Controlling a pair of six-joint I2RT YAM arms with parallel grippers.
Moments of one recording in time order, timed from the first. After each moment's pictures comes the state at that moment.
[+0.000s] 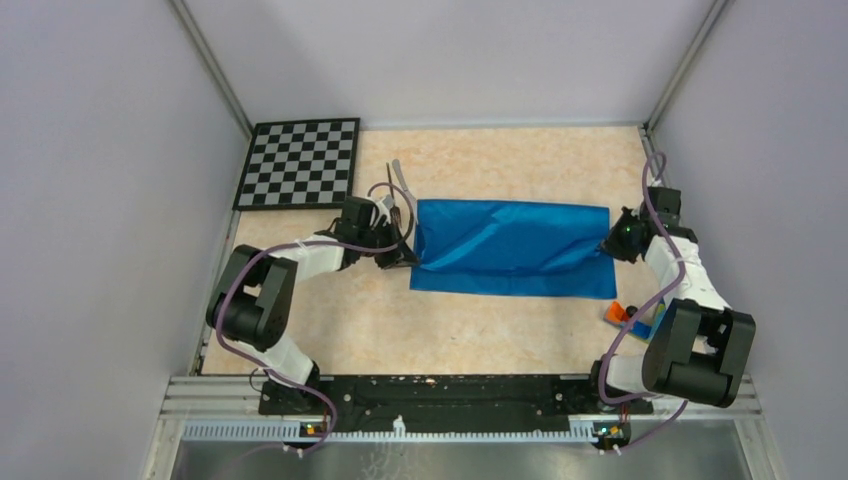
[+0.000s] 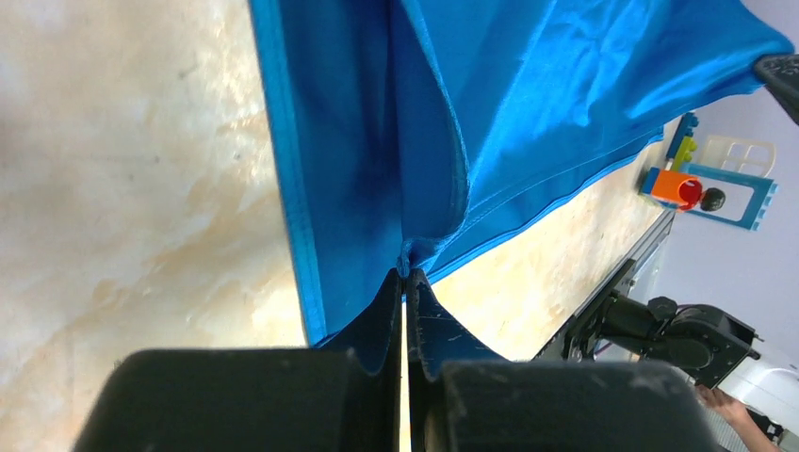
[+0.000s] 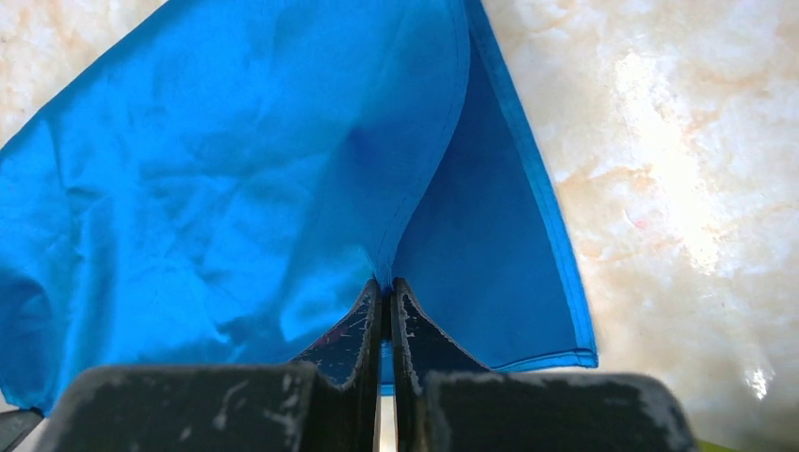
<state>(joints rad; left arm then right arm) -0.35 1.65 0.82 0.02 0.57 -0.66 -0.26 1.31 0.84 -0.48 -0.18 0.39</state>
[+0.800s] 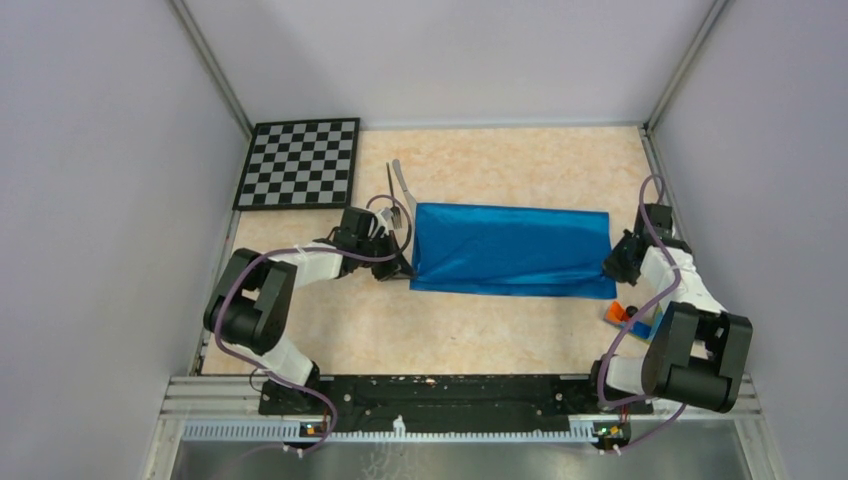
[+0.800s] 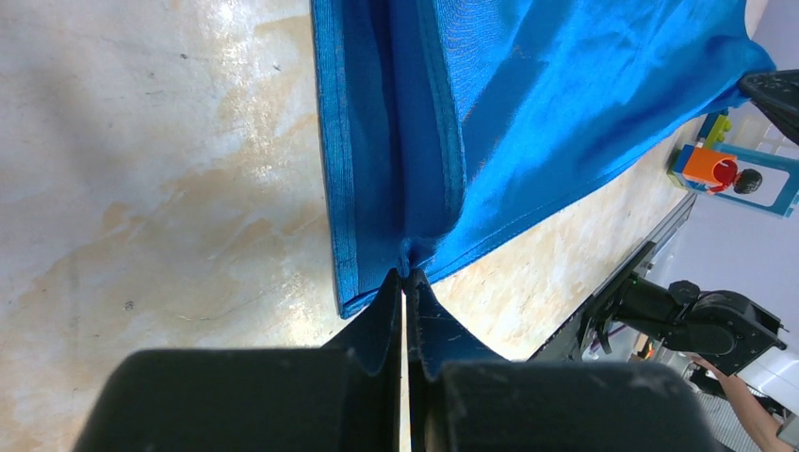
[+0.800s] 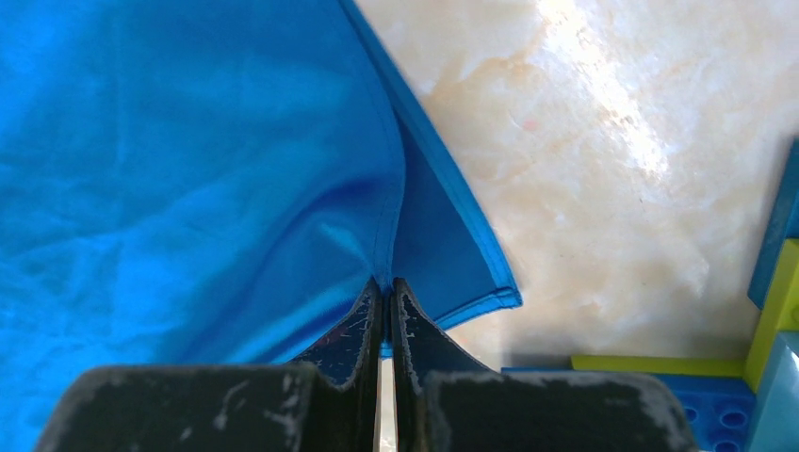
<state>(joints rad) -0.36 1.62 0.74 -0.01 0.56 -0.66 -0.26 1.28 0.75 -0.54 -0.01 0.45</state>
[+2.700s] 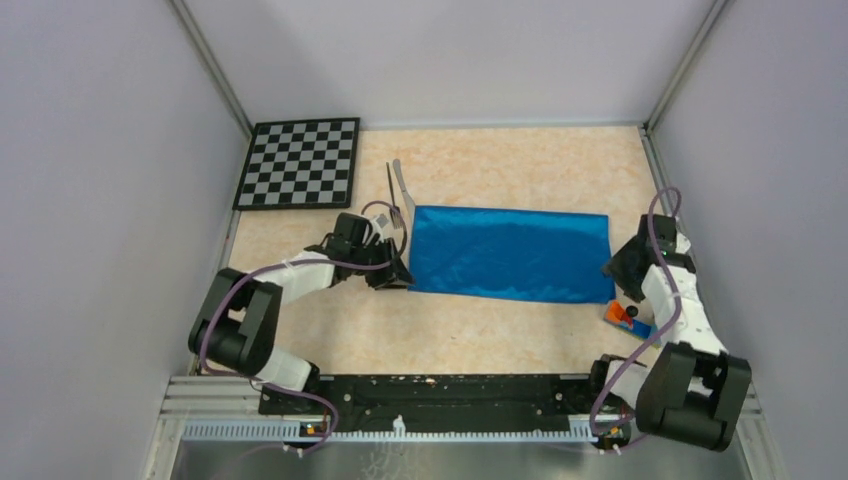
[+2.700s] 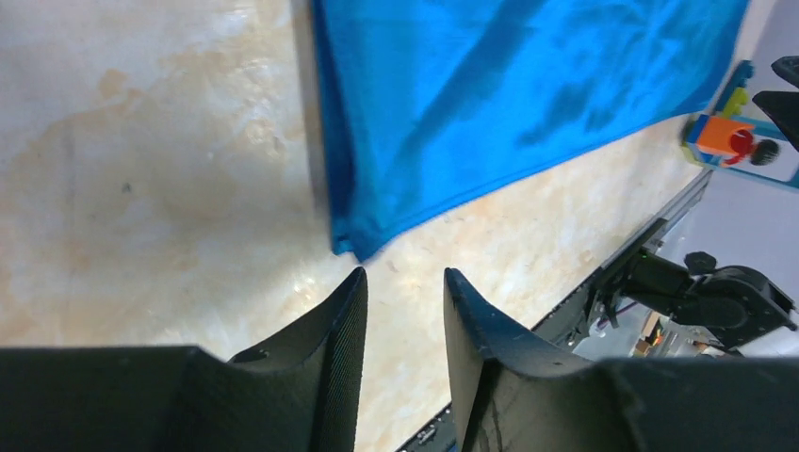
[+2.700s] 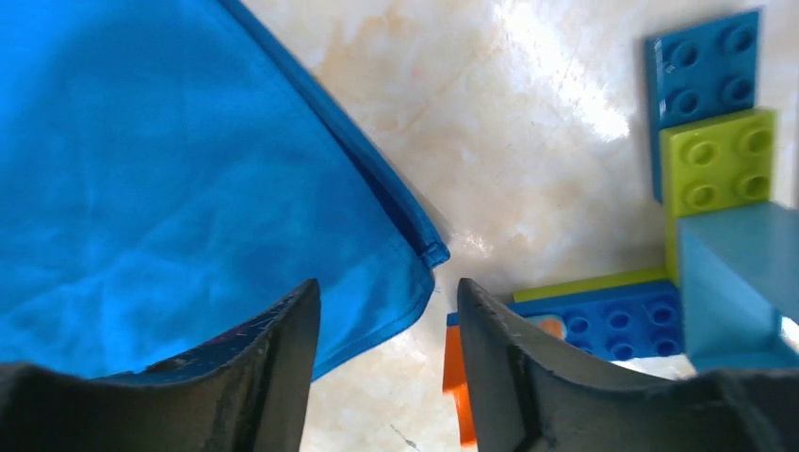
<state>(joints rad) -0.36 1.54 0.68 -0.08 0.55 -0.64 -0.26 1.17 0.68 -0.62 0.14 0.57</state>
